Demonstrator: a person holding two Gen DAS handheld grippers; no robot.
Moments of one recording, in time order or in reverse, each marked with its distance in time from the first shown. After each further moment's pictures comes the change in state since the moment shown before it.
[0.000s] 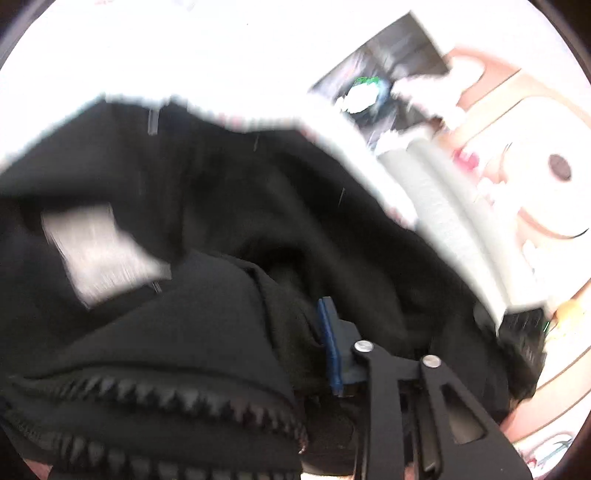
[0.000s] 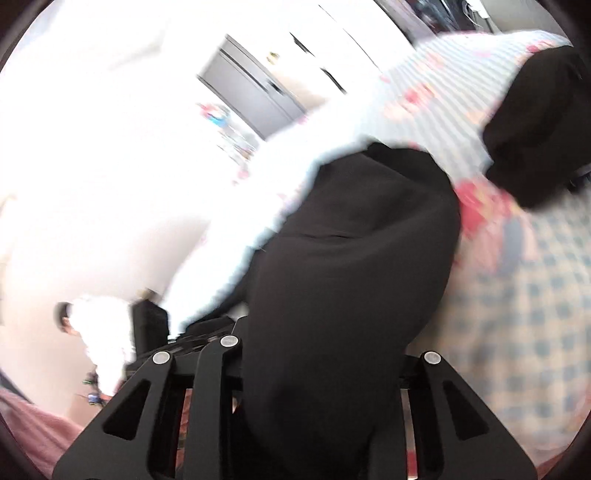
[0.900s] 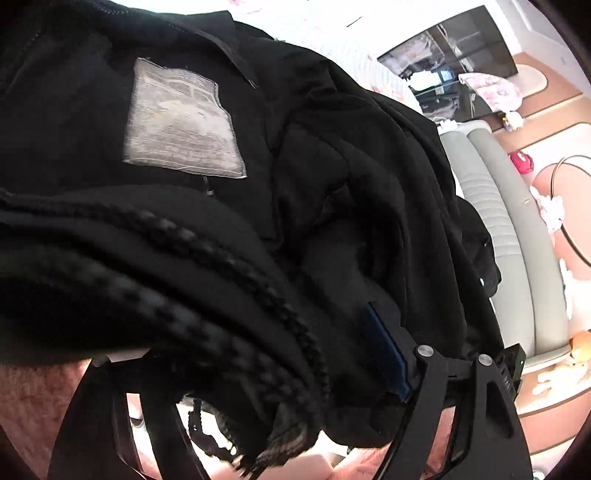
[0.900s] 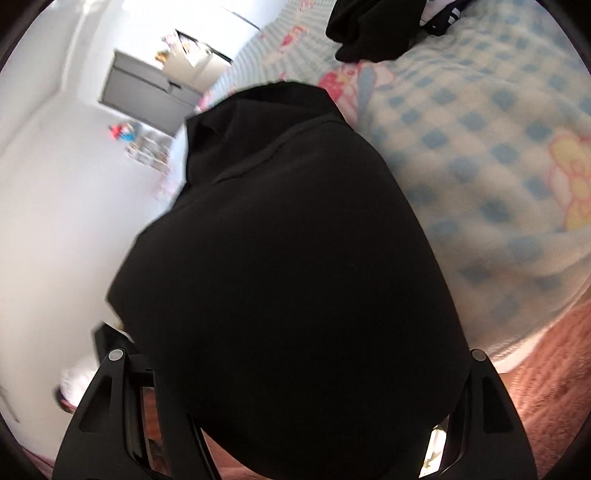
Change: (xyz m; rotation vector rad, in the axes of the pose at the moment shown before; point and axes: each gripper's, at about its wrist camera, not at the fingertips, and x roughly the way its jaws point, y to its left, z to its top) left arm -0.011 0.074 -0.083 -0.178 0.248 0.148; right arm -0.008 -0.071 -0.110 0.331 0.093 -0.281
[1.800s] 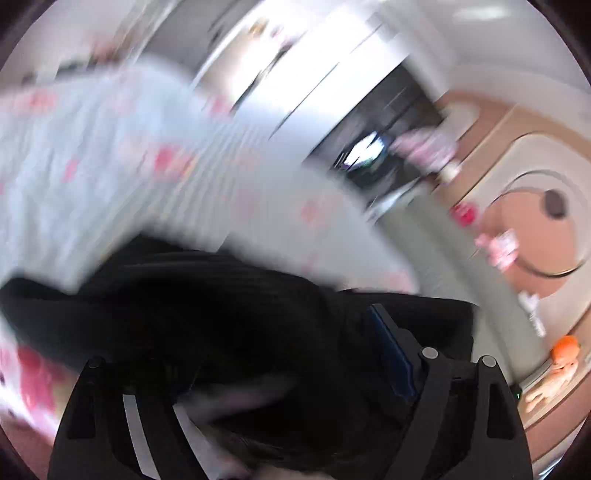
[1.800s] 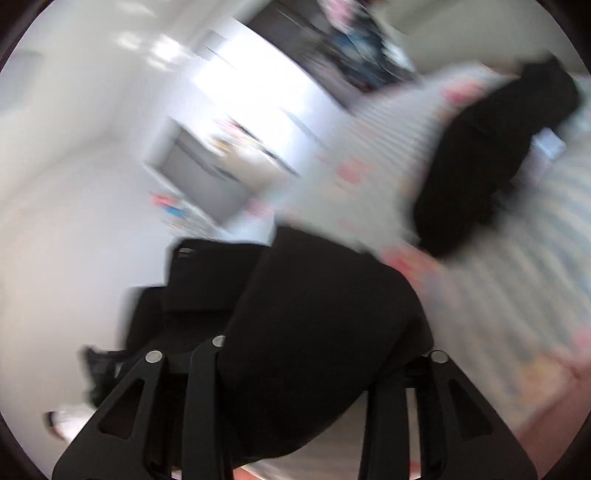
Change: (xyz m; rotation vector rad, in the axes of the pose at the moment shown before) left arm -0.107 -0.047 0.090 0.154 -0.260 -0.070; right arm -0.123 0.083 0.049 -0.103 -0.332 0.009
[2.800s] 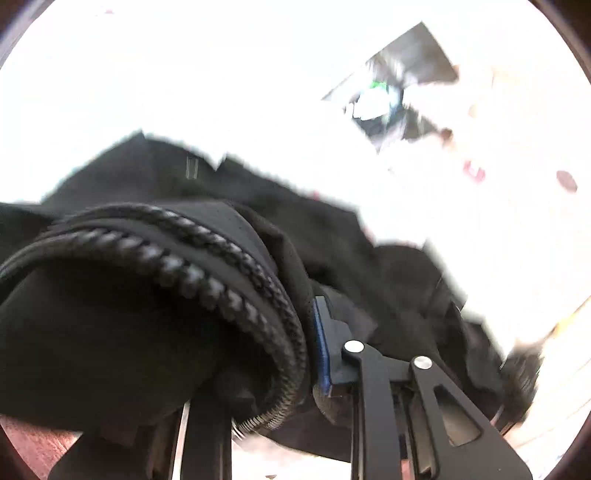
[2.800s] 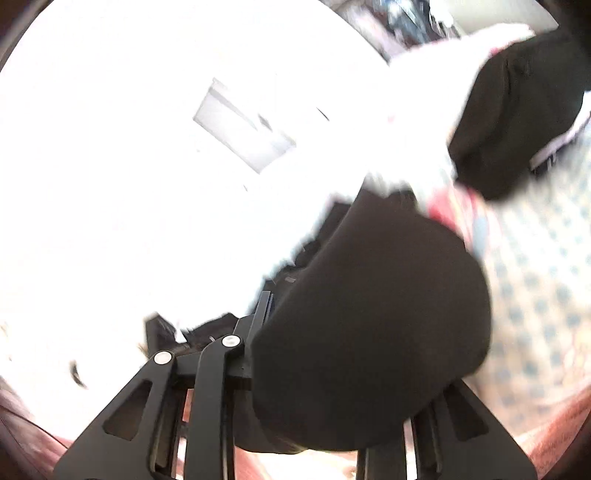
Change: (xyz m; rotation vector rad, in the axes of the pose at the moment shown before) left arm -0.025 -0.046 -0.046 -0.017 0.002 -0.056; right arm -0.002 0.000 -0.022 -0.093 0.059 0.248
